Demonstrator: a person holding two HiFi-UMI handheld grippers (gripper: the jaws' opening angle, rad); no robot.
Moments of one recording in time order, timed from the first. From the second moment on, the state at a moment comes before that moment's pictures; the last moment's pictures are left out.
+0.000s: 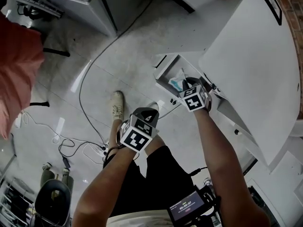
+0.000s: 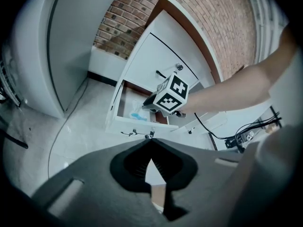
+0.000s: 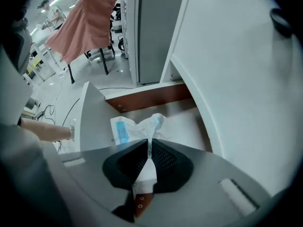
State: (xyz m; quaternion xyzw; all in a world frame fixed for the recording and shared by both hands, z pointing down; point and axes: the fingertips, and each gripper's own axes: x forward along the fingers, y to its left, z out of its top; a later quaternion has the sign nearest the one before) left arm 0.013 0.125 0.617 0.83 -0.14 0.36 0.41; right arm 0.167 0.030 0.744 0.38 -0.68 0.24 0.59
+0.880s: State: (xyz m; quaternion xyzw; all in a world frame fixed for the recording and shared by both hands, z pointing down) left arm -0.005 0.113 0.537 0.85 -0.13 0.34 0.37; right arm 0.122 0.061 0.607 0.49 -0.70 0.26 0.45
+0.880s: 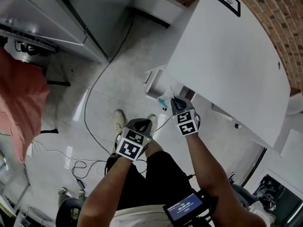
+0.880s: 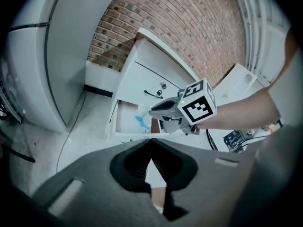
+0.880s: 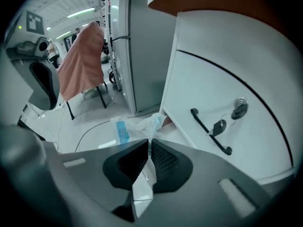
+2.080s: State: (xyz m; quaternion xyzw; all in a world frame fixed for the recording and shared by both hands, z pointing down) left arm -0.044 0.071 0.349 0.92 -0.05 0.30 0.26; right arm 0.108 0.121 0.350 0.65 -0.67 0.28 0.22
